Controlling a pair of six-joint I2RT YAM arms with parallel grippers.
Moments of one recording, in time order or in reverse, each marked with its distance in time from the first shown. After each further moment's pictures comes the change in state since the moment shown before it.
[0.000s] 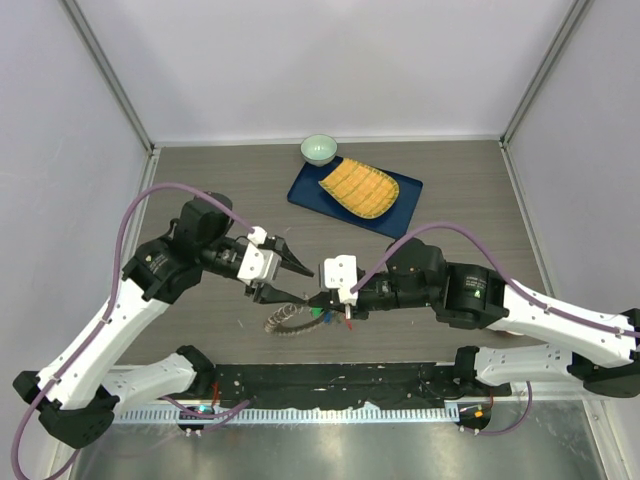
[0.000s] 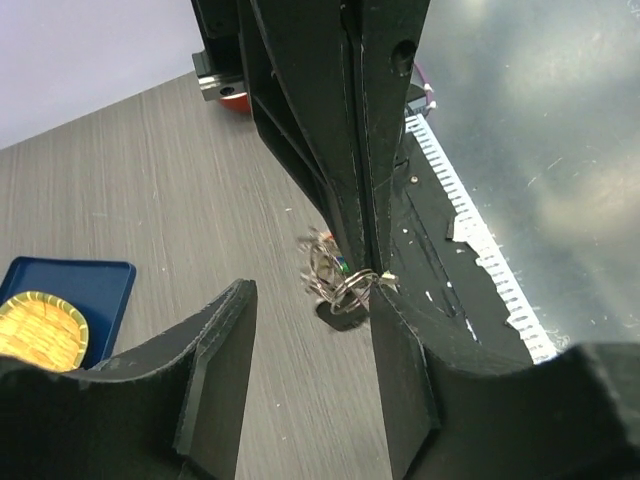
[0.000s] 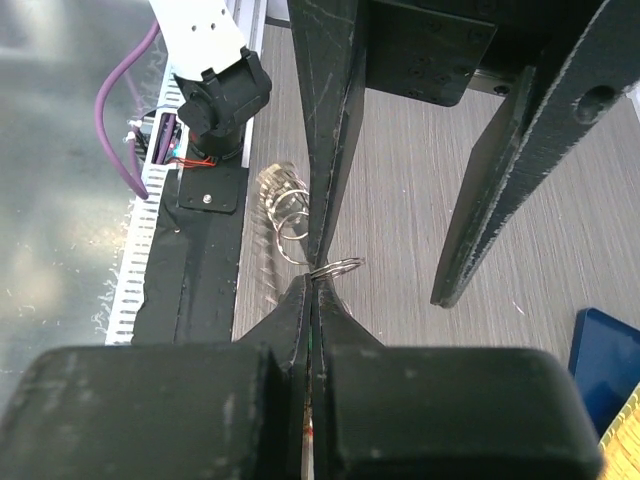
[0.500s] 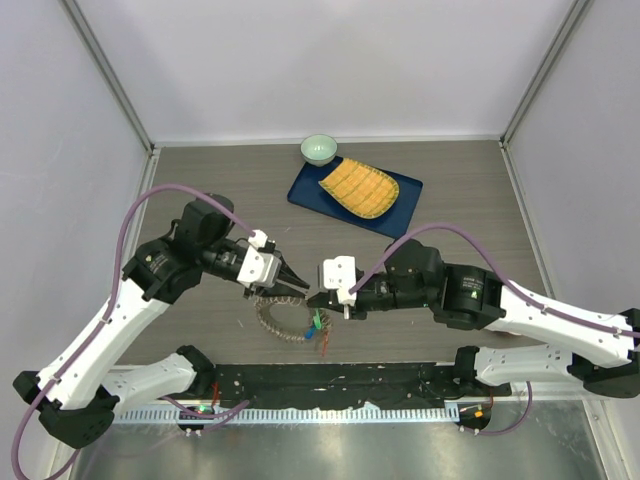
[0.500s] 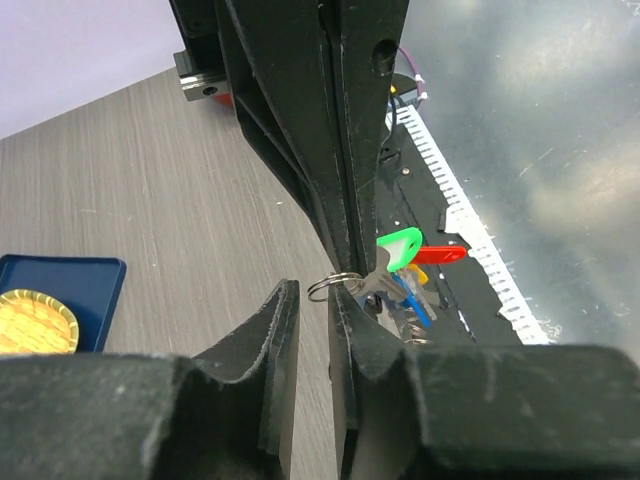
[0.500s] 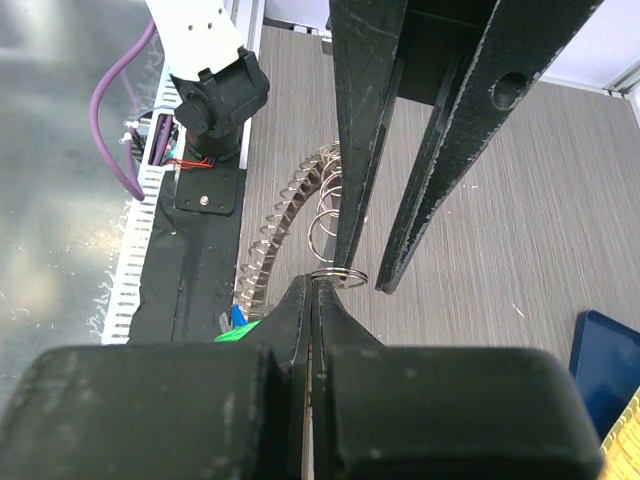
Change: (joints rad) left arm -0.006 0.000 0.000 -0.048 -0.004 0.046; right arm 0.000 0.000 -0.021 0.024 -0.002 -0.002
